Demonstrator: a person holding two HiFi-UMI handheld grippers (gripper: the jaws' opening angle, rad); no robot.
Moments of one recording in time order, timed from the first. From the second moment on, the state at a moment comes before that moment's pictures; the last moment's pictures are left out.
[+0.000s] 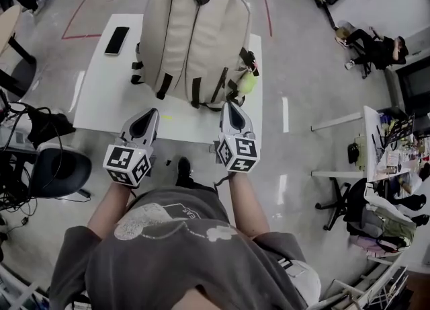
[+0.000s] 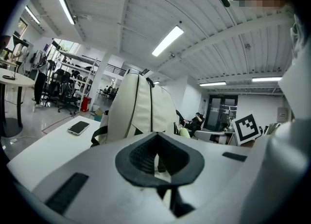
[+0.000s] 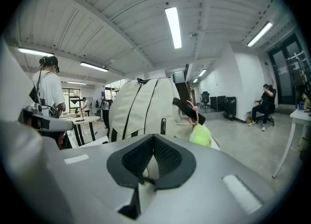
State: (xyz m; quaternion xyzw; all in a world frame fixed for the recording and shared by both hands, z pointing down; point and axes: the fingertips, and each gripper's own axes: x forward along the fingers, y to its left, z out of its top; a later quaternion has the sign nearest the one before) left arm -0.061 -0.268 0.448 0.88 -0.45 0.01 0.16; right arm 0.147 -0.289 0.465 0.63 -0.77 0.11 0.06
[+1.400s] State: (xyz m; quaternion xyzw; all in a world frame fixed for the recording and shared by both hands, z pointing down) left arm 0.020 -0.353 0.496 0.87 -0.46 0.05 0.19; right arm 0.150 -0.354 0.551 0.52 -0.83 0.12 0.15
